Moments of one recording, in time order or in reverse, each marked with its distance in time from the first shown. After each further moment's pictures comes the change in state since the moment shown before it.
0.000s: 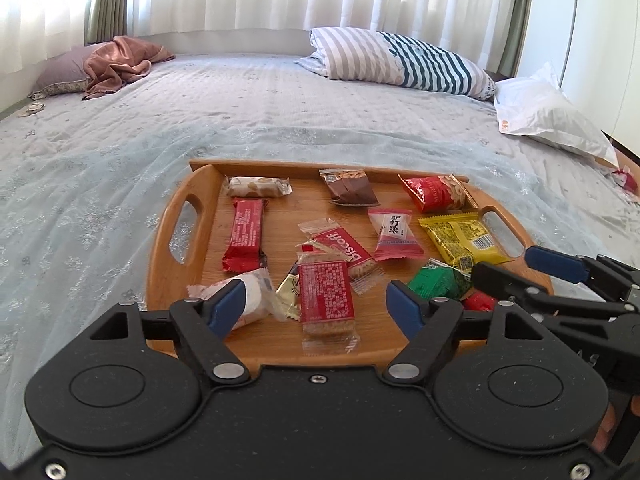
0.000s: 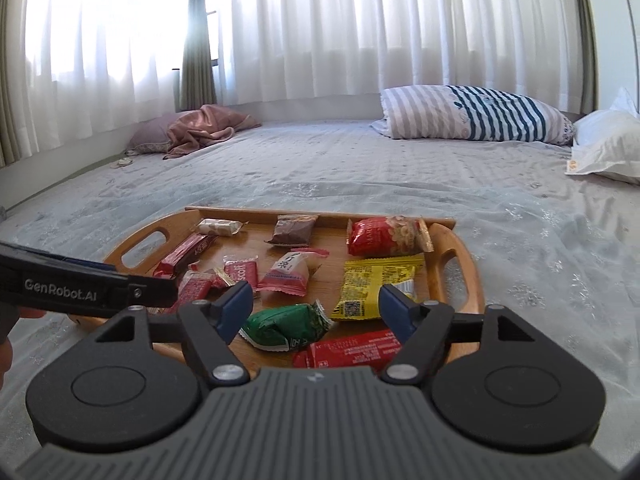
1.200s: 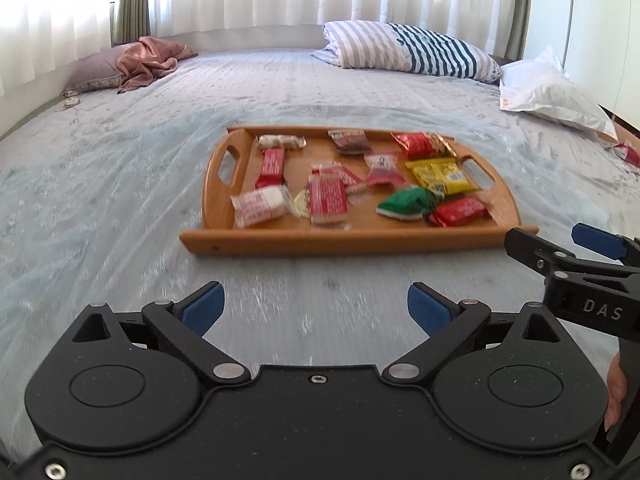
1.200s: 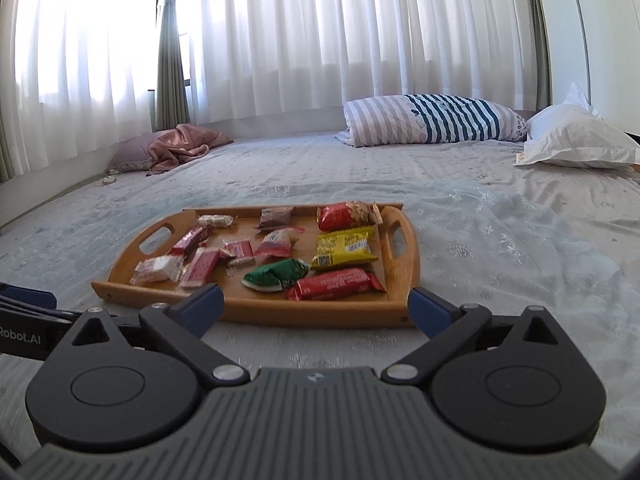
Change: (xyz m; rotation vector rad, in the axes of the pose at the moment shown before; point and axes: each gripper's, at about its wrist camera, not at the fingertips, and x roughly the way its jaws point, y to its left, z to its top) left arm -0.104 -0.020 -0.074 0.024 0.024 0.079; right arm -0.093 0.011 -0.043 0.046 -0.032 -0.091
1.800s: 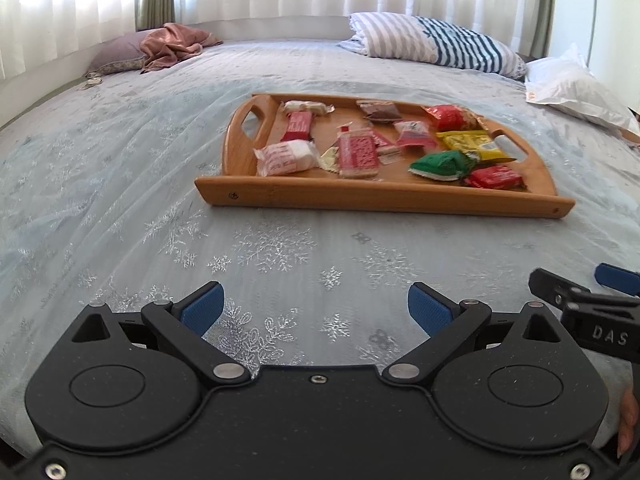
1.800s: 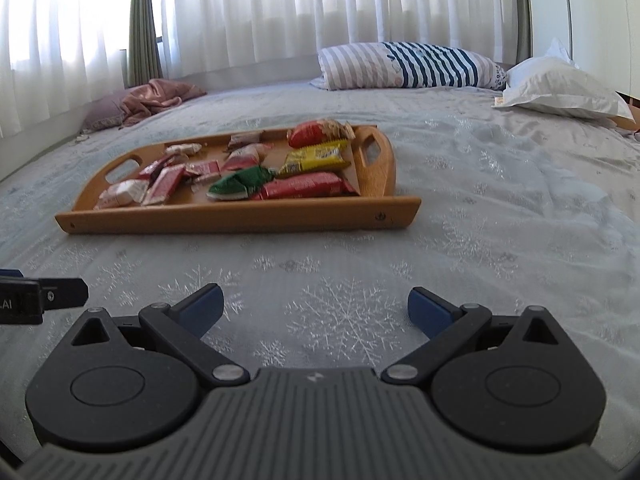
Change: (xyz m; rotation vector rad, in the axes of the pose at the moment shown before) left arm 0.030 0.008 -0.040 -0.042 0.006 0.067; right arm 0.021 -0.006 -0.050 0.013 0.135 -0.077
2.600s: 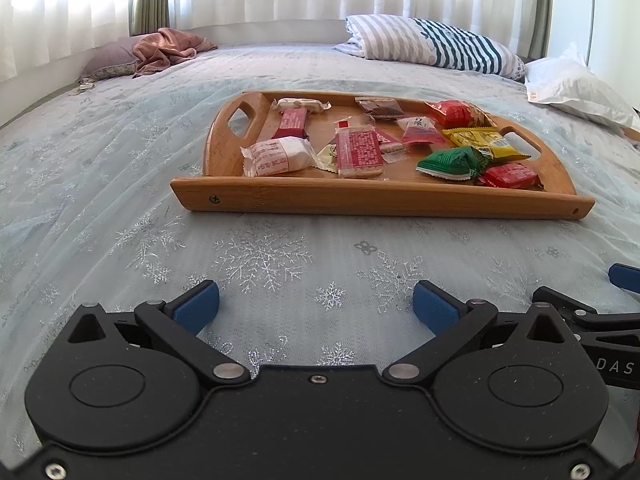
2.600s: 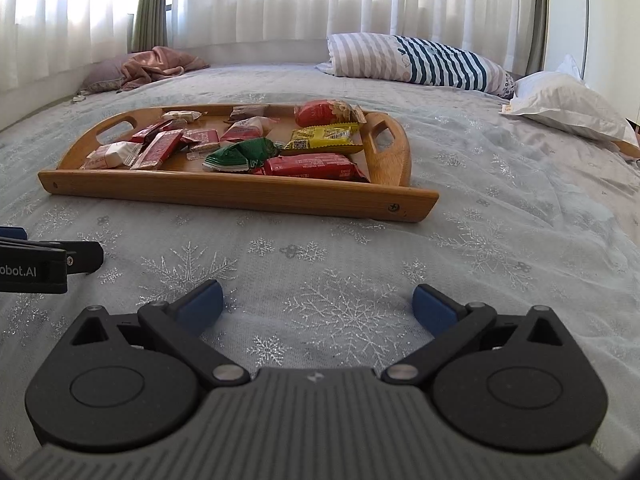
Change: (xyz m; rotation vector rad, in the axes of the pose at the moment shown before) left arm 0.038 -0.003 0.001 0.015 -0.031 -0.007; right arm 0.019 0.012 0.001 -0.093 0.042 -0.033
